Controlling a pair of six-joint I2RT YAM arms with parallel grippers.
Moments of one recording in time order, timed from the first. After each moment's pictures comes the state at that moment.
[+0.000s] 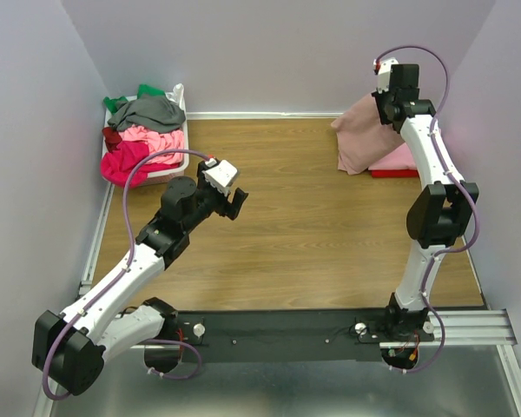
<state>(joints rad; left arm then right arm) -0.53 0.97 0.73 0.06 0.14 0.17 0.05 2.01 2.01 -0.59 0.19 -0.34</state>
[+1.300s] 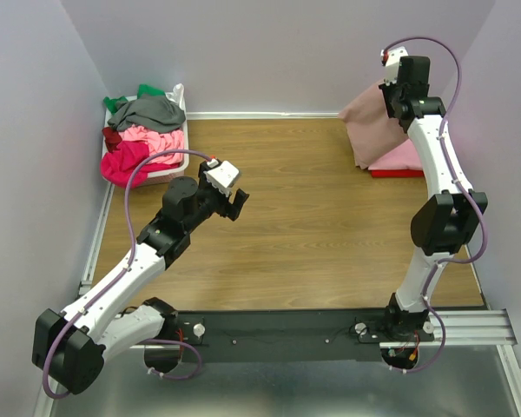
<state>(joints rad) -0.53 0.98 0.73 0.06 0.15 0.17 0.05 1.93 2.01 -0.59 0.22 -0.37</state>
